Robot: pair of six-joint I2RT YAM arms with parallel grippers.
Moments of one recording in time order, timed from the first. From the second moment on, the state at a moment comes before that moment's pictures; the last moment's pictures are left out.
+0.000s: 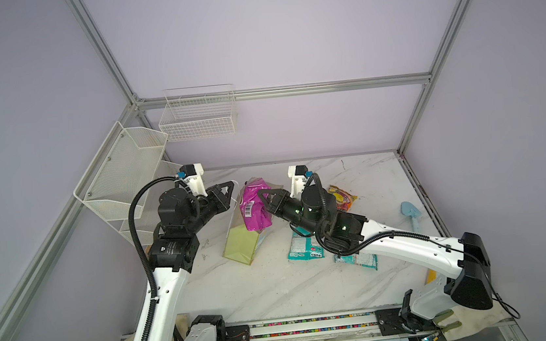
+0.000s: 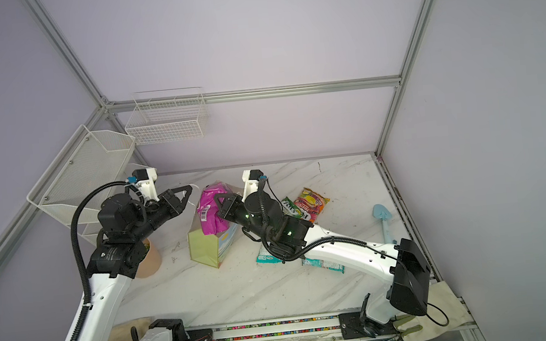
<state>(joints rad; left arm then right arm) -0.08 0.96 1.11 -0.34 0.41 -0.63 1.07 1.51 1.33 0.16 0.19 1.14</state>
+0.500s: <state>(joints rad) -0.04 0.95 1.11 -0.35 0.41 -0.63 1.07 1.58 1.41 0.19 0.19 1.15</state>
